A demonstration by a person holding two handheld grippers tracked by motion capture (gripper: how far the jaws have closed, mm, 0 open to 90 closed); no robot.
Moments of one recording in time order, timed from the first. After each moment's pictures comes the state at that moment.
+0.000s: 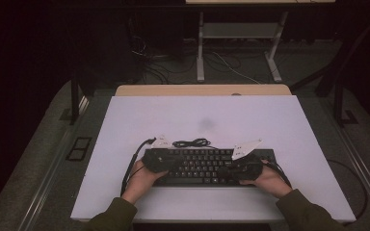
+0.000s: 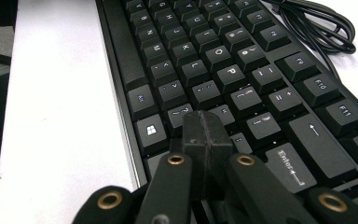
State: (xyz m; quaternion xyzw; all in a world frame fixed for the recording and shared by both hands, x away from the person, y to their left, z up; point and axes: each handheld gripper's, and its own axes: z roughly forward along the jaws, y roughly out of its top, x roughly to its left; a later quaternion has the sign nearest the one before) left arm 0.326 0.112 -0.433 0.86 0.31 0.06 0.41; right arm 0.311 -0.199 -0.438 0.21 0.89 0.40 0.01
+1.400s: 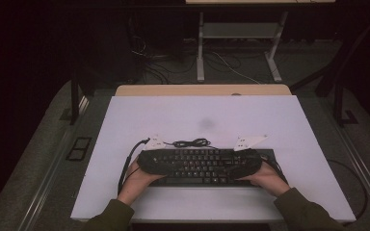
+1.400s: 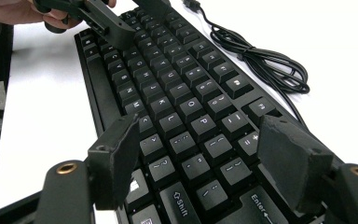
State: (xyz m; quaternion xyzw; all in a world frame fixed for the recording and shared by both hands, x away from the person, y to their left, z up) left arm 0.318 0.124 -0.429 0.83 0.31 0.08 0.45; right arm 0.319 -0.197 -0.430 0.26 0.85 0.46 0.03
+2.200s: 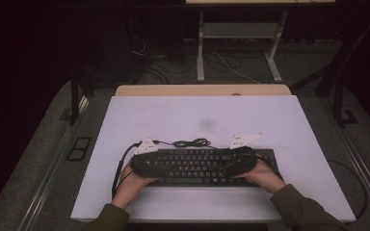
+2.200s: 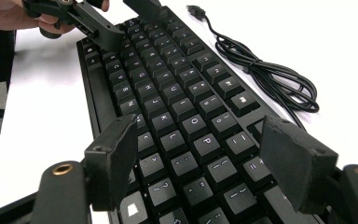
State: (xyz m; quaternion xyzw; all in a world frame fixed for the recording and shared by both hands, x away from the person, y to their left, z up) left arm 0.308 0.143 -0.430 0.82 0.33 0.10 0.46; right arm 0.326 -0.185 -0.429 0.24 0.85 0.47 0.03
